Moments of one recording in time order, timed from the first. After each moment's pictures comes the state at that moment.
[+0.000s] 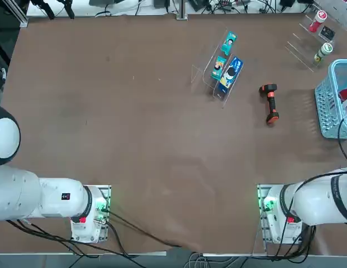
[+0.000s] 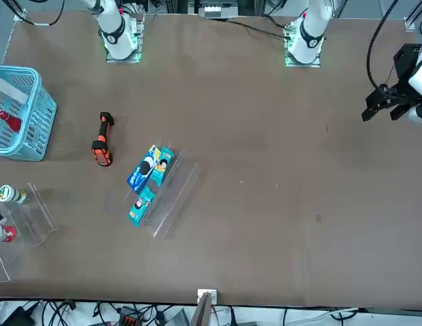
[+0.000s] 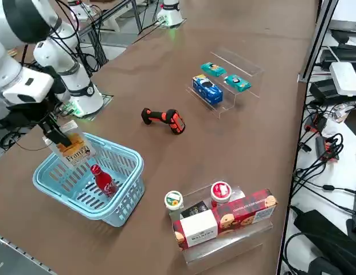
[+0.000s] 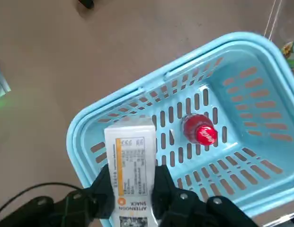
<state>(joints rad) 0.31 -0.11 -1.15 -2.05 -0.03 1.90 -1.85</state>
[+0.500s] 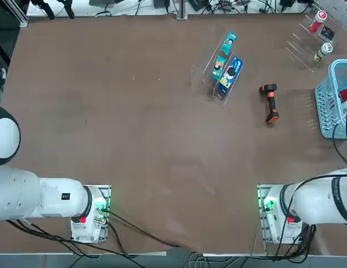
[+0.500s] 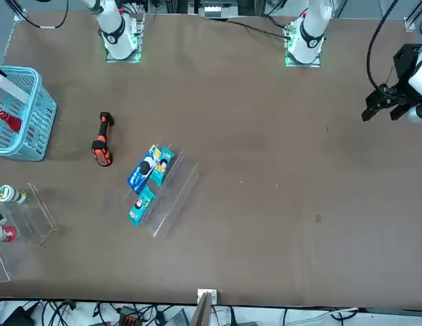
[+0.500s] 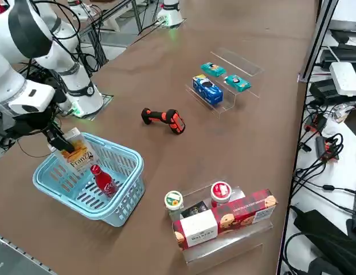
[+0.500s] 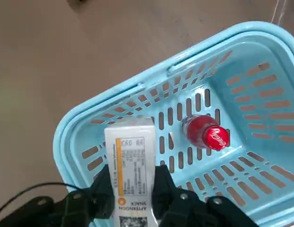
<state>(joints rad) 0.30 -0.13 -1.15 -2.15 -0.03 2.02 -1.87</state>
